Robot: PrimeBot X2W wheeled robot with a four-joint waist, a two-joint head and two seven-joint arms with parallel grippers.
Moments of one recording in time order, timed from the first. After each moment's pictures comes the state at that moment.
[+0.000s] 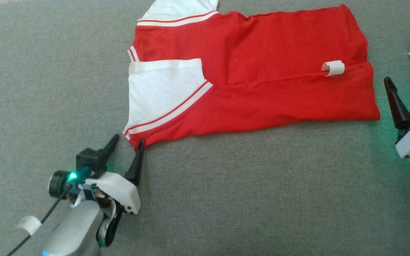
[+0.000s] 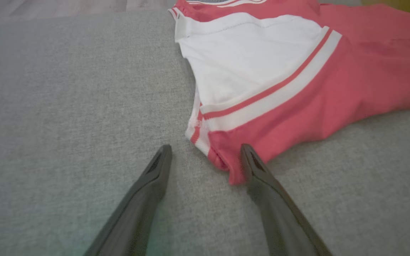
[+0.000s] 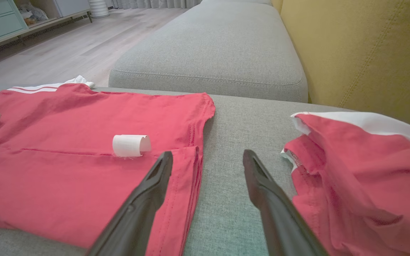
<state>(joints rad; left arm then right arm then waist) -0.40 0.31 -0.64 0.52 -0.58 0.06 -0.08 -0.50 -0.61 0.46 0.59 0.65 0.13 -0.19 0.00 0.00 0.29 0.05</state>
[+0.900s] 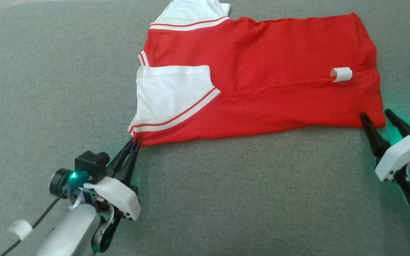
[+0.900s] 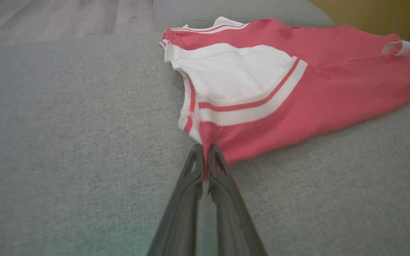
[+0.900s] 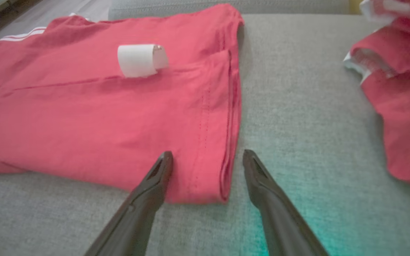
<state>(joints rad) -0.36 0.37 -0.67 0.37 -0.60 0.03 -0.06 -0.47 -0.54 0.53 0.70 0.72 0.13 -0.10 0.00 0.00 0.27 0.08</state>
